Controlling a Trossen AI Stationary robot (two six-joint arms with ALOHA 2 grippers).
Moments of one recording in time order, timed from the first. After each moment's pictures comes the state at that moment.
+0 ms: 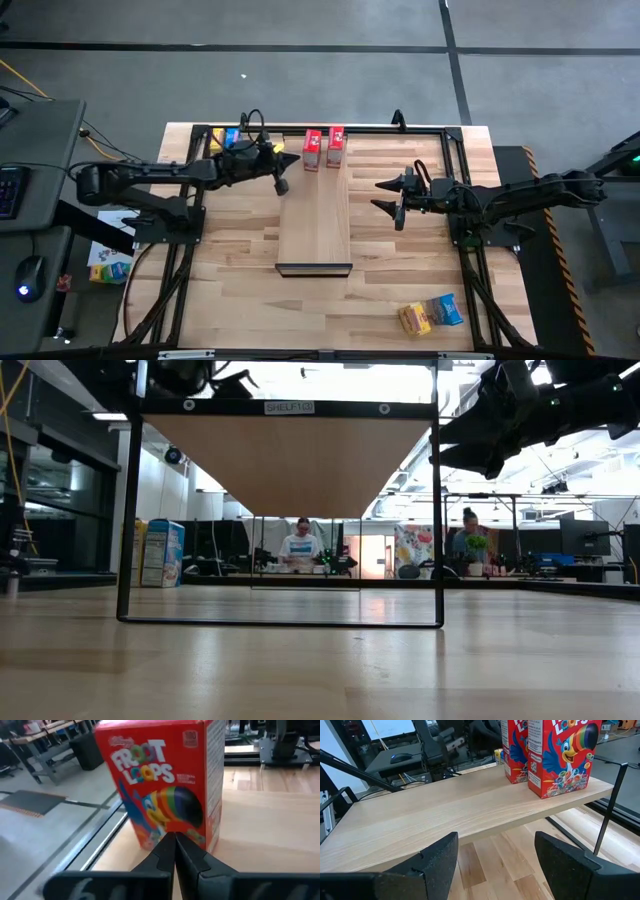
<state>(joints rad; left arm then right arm) 0.32 1.22 0.63 0.30 -0.14 0.18 0.01 0.86 0.32 0.36 0.24 0.20</state>
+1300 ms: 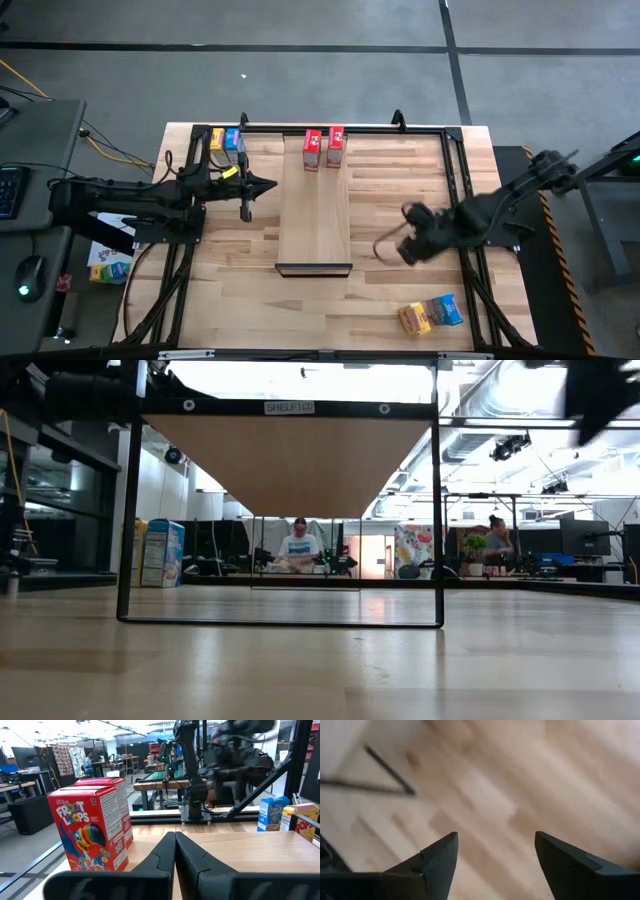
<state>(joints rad) 0.16 0.77 0.28 0.54 0.03 0.11 0.52 1.22 1.11 -1.17 0.26 1.35</state>
